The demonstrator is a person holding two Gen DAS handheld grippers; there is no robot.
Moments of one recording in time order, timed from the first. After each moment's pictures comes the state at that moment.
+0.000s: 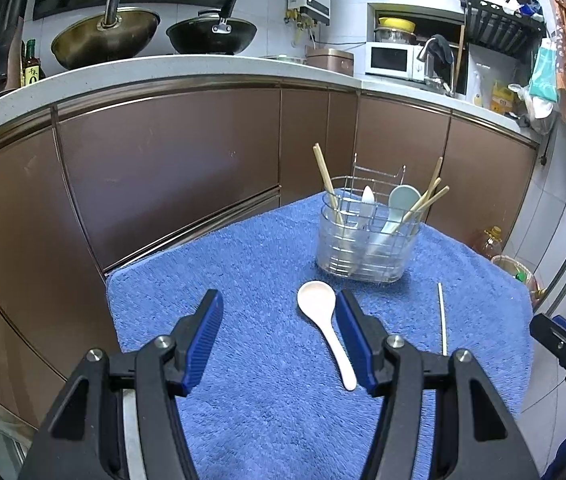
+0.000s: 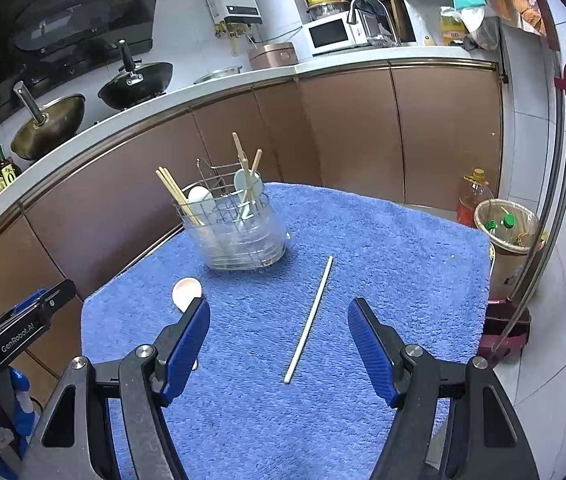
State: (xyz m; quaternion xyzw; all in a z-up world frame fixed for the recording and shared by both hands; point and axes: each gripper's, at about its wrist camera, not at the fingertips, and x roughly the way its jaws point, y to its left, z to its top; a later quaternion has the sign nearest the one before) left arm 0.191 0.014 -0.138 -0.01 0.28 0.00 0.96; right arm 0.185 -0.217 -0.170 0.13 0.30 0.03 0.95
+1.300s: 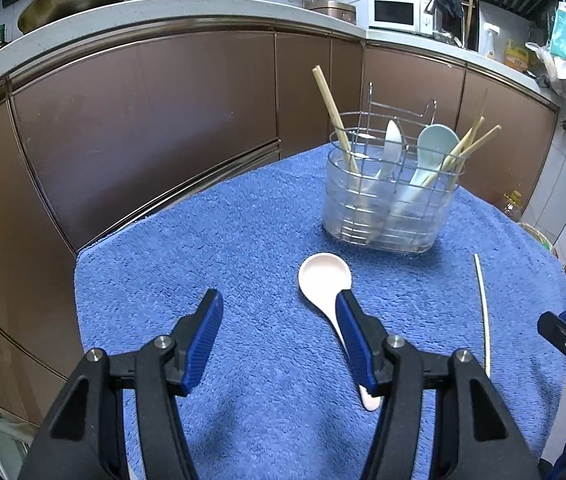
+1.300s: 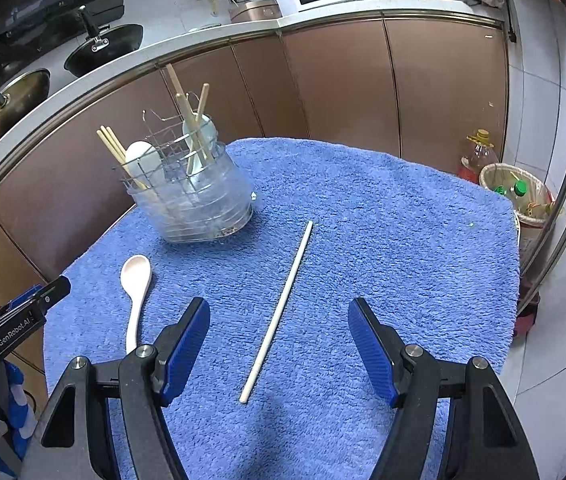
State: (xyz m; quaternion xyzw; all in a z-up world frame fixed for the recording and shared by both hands) left arm 0.266 0.002 -0.194 0.02 0.35 0.01 0.94; right arm 0.250 -0.240 -0.229 0.13 0.36 0.02 0.92
